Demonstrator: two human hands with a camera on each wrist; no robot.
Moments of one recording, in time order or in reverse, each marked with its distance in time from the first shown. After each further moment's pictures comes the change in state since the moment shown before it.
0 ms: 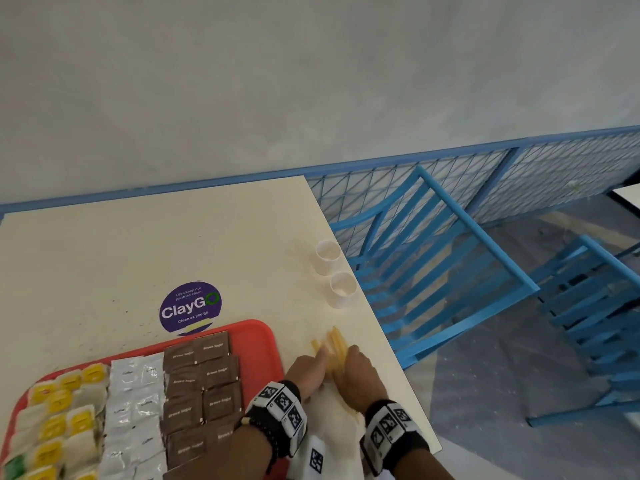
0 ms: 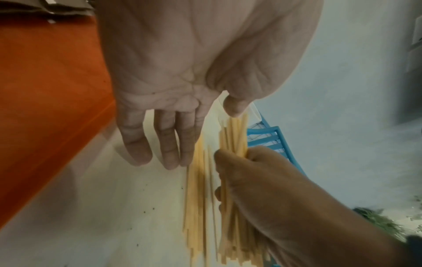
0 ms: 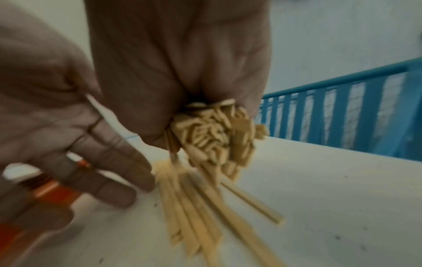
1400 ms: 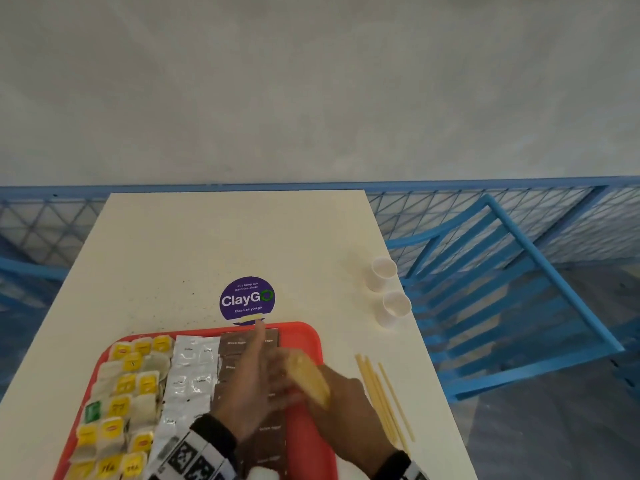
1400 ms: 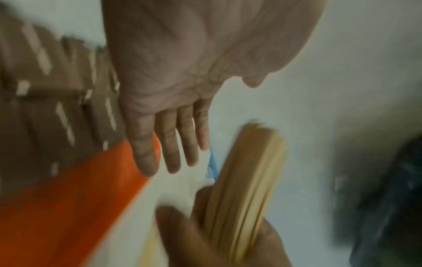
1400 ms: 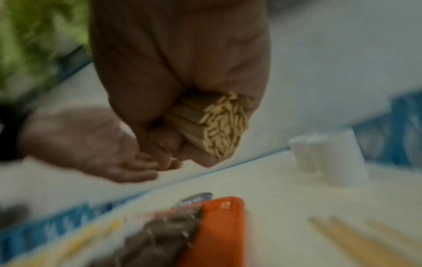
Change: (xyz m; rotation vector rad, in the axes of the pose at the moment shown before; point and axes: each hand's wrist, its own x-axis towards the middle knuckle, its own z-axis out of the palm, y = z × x) left_hand -0.103 -0.048 -0.117 -0.942 0.029 0.153; right_hand -0.084 -0.098 0.001 0.185 -0.069 -0.585
